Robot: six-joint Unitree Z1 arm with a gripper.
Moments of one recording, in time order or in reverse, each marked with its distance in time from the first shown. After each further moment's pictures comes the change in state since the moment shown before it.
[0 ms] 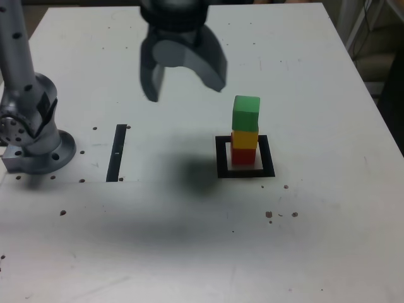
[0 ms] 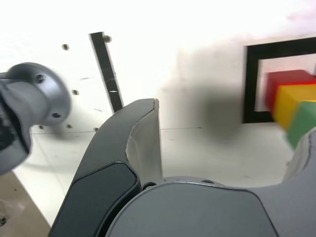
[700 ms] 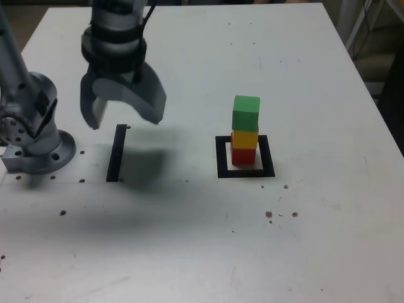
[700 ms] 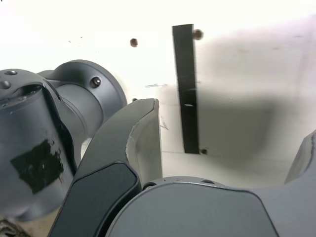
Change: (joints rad) arm 0.000 -0.148 0.467 -0.205 -0.020 -0.028
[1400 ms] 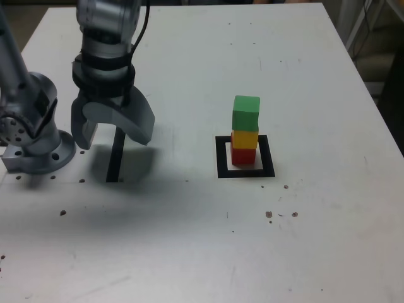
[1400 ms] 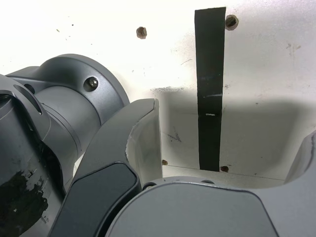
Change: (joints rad) arm 0.000 -0.001 0.174 -0.169 -0.045 -0.007
